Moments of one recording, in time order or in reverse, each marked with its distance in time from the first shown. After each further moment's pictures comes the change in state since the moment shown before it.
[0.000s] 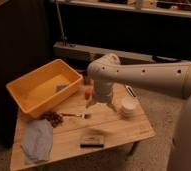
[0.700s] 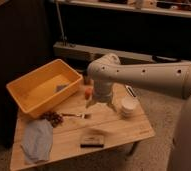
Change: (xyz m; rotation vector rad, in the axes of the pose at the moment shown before) arm 0.000 0.000 0.000 0.000 0.000 0.000
